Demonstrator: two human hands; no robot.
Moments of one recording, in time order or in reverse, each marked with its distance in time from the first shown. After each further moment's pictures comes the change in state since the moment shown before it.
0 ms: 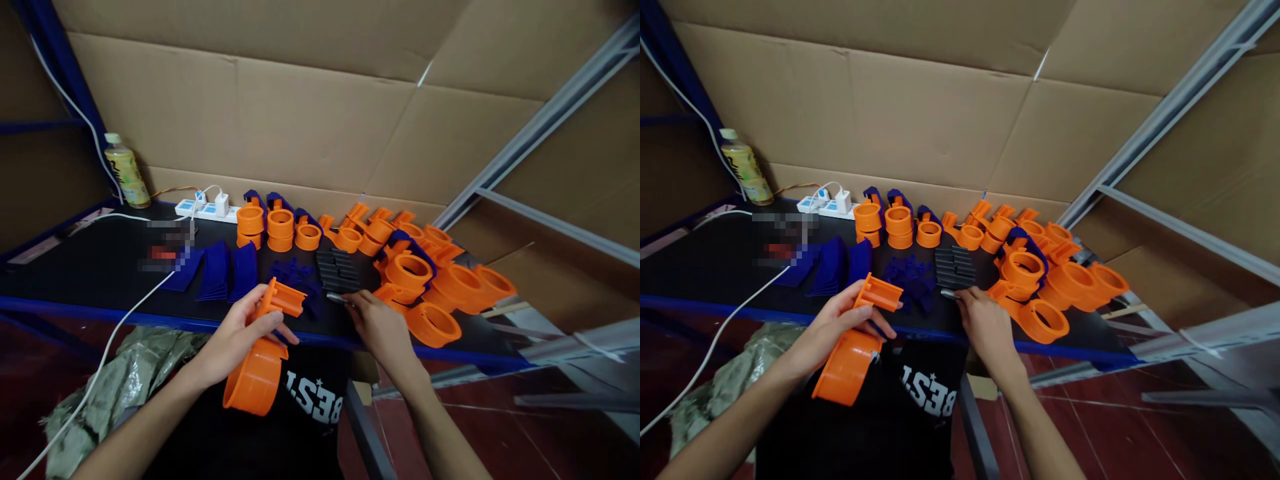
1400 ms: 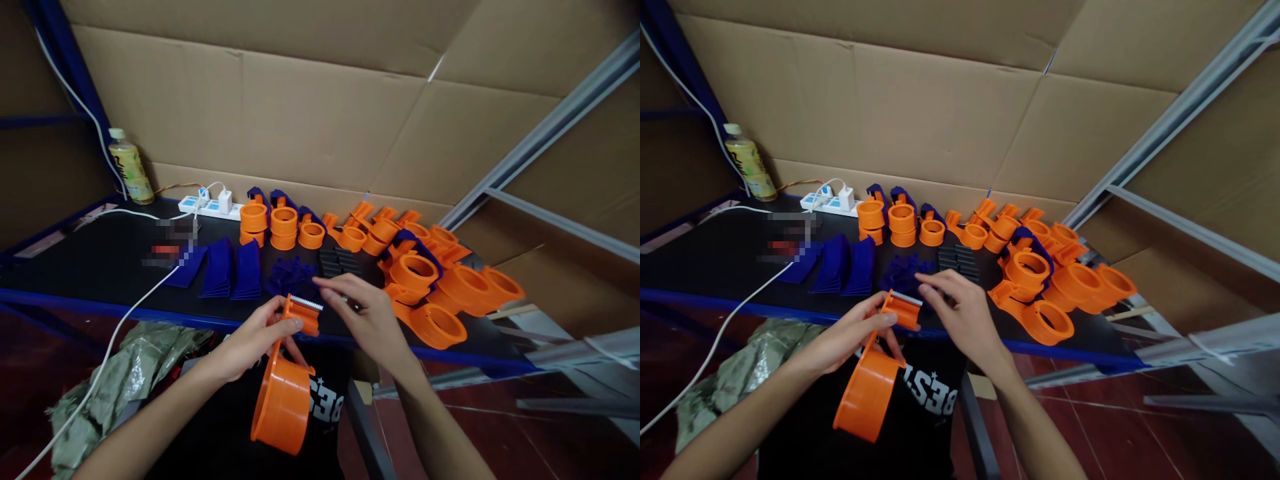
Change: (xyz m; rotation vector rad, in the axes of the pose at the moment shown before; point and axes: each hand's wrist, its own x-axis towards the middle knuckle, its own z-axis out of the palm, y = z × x) left_hand 0.011 -0.020 0.009 -0.109 -0.117 -0.166; right_hand 0.030 -0.055 -0.062 0.827 0.027 -0.116
